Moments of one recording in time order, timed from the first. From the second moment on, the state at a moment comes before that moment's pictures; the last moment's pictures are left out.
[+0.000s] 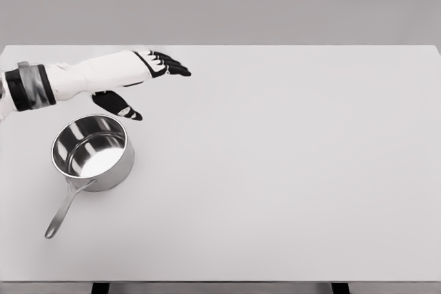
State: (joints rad) left arm -0.65 0.74 -0.56 -1.61 -0.12 -0.46 -0.61; right arm 0.02 0.00 0.61 -0.11 0.17 -0.06 0.36
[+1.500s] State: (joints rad) left arm -0.96 1.08 -1.05 -1.77 0.08 -0.61 -0.46; right arm 0.03 0.00 0.61 -0.11 0.16 -0.05 0.36
